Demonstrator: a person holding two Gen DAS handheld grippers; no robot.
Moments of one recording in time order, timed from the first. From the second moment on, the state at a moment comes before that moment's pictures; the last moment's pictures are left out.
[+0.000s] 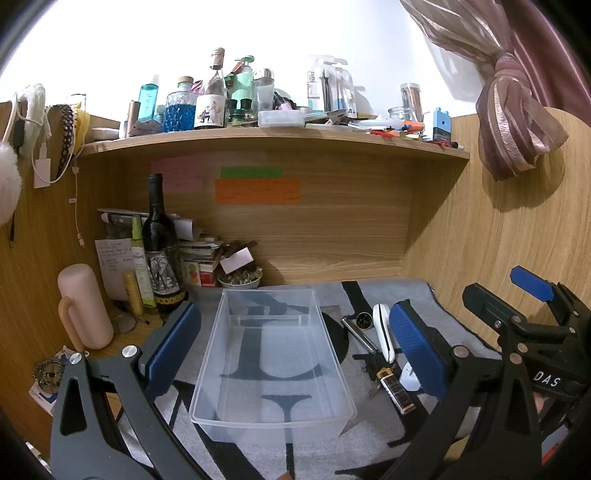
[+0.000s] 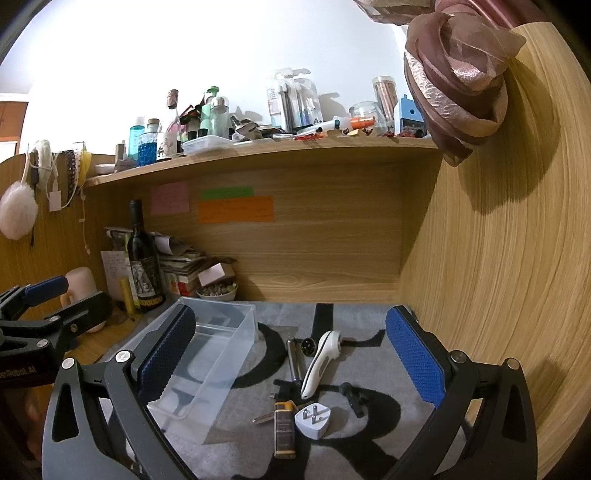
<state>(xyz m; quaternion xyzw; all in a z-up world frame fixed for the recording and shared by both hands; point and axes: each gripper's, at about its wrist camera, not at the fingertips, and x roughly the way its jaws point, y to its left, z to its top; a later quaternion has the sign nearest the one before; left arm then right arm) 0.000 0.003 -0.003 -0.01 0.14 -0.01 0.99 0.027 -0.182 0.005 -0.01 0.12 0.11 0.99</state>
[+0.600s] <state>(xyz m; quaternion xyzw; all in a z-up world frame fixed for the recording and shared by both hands) 0.000 0.002 -0.001 -0.01 0.14 -0.01 0.99 0.027 -0.180 0.007 -0.01 0.12 0.11 0.99</state>
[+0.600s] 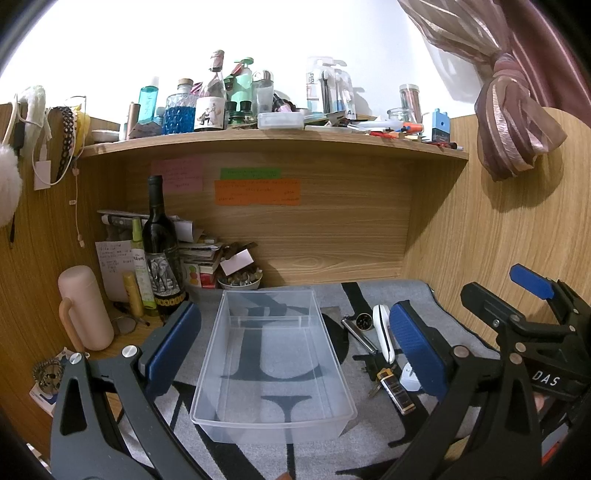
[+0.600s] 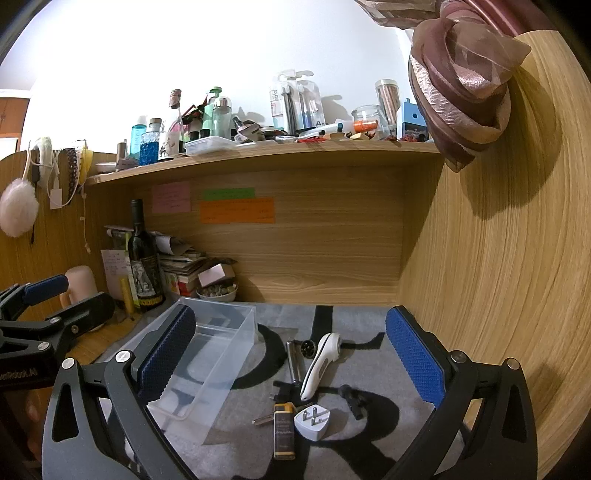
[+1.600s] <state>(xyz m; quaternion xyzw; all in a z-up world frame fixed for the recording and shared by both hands) 0.004 -0.001 0.000 -0.02 0.15 -0.02 0.99 0.027 -0.176 0.007 -0.01 0.13 0.12 0.99</state>
